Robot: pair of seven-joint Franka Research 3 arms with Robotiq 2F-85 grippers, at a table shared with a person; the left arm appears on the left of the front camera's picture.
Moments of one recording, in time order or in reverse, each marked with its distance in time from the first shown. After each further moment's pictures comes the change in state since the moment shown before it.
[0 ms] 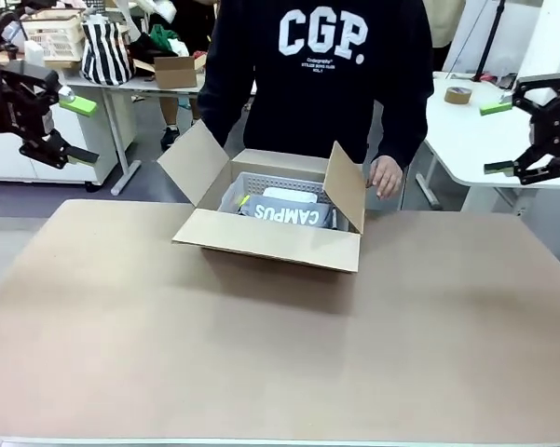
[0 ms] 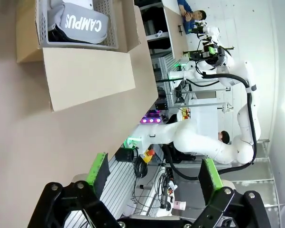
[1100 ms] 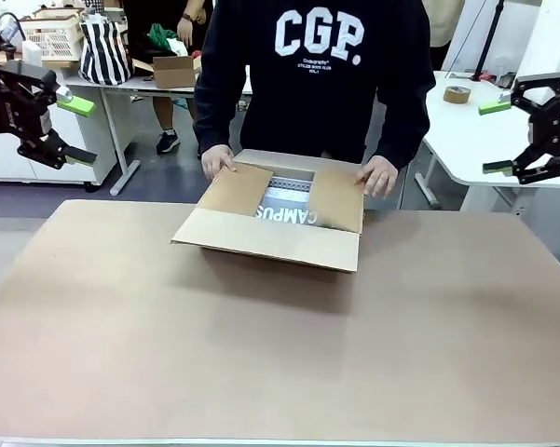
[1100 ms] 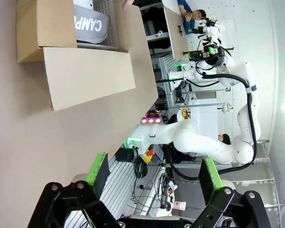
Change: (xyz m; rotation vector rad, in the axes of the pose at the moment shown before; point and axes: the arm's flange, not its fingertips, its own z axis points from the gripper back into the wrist) left arm 0.000 0.000 0.000 0.000 0.000 0.000; right arm 0.000 0.000 0.000 0.000 0.002 0.000
